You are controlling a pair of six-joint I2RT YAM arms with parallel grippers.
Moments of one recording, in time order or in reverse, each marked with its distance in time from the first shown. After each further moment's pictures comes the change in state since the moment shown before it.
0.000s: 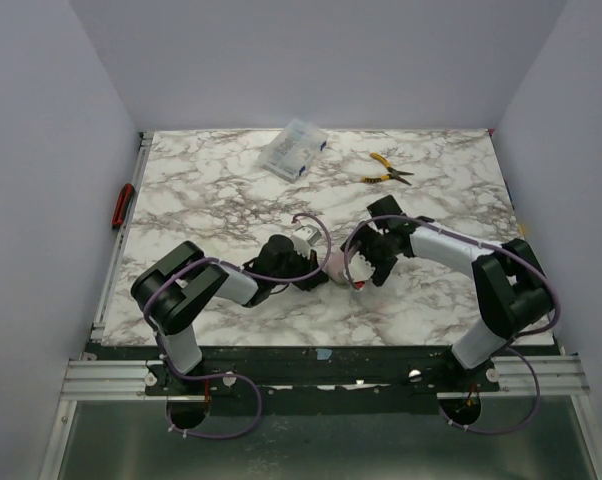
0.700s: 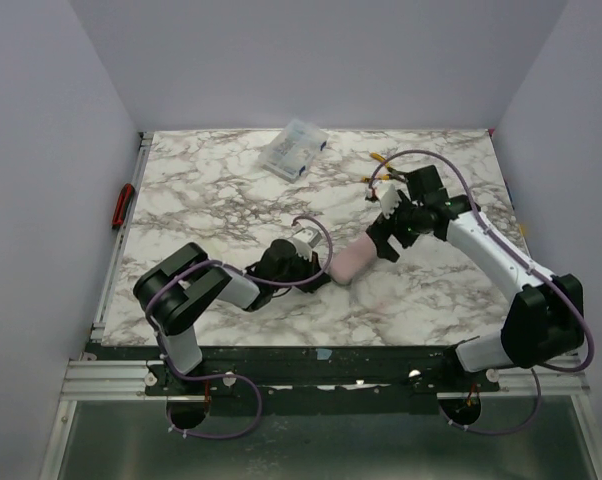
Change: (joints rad) left arm -0.029 0.013 -0.015 0.055 -0.068 -0.050; right arm -0.140 -0.233 0.158 -0.237 0.000 1.381
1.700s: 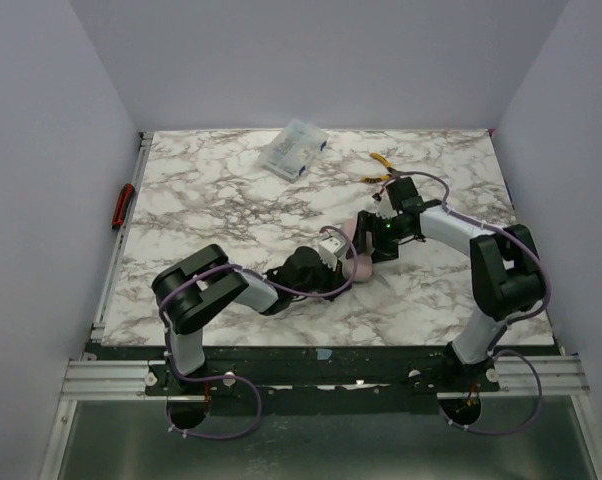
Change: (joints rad) left arm -0.161 0.072 0.099 0.019 -0.067 0.057; right arm -0.042 0.322 -0.026 0.225 -0.209 0.997
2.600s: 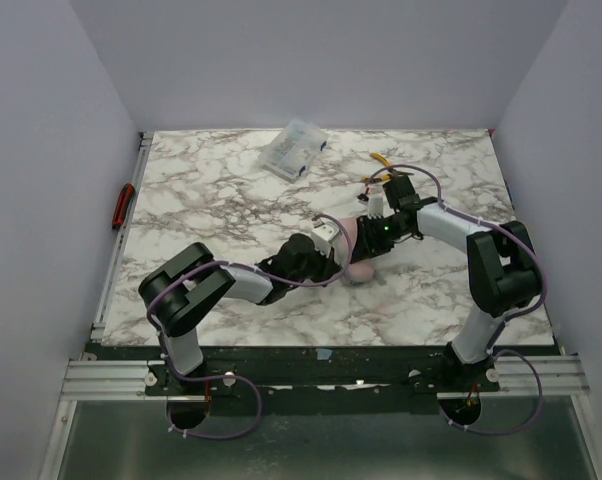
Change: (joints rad) left arm 0.068 -0.073 0.024 -0.136 -0.109 0.122; right arm 0.014 0.043 0.028 -0.017 -0.069 -0.361
